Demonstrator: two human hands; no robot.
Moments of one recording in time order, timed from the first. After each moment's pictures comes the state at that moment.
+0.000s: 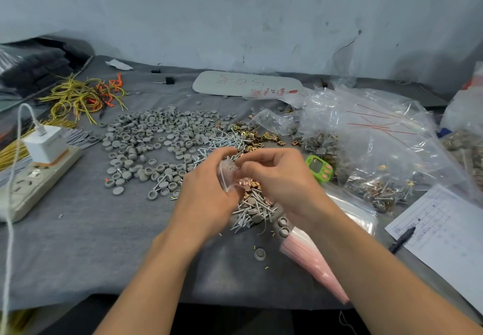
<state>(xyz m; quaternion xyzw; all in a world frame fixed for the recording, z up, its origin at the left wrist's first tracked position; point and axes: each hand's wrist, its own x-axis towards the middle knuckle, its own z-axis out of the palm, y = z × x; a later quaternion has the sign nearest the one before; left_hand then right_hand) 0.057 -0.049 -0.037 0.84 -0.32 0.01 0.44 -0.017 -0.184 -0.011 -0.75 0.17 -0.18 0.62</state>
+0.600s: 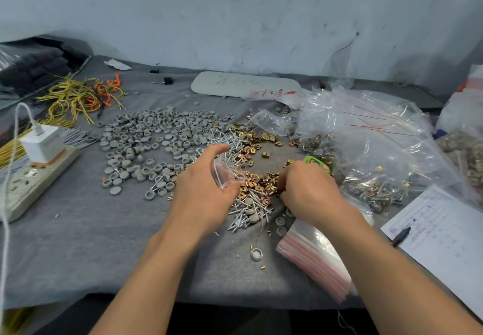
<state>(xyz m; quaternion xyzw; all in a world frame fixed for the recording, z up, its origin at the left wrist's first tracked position) 0.056 -0.047 -0.036 0.84 -0.30 0.03 0.45 -0.030 -0.224 -0.022 -0.95 0.29 -0.02 0.07</state>
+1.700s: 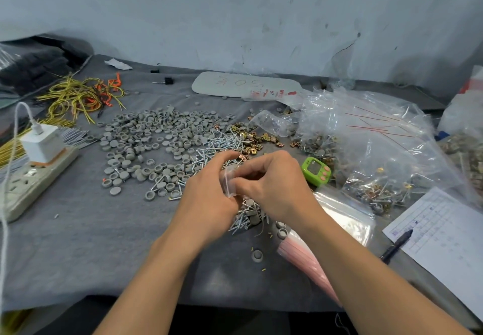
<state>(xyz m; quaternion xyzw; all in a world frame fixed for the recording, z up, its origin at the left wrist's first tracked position) 0.052 -0.052 -0.036 0.84 -0.31 -0.01 0.44 -0.016 -0.182 -0.016 -0.86 0.13 -0.20 0.45</state>
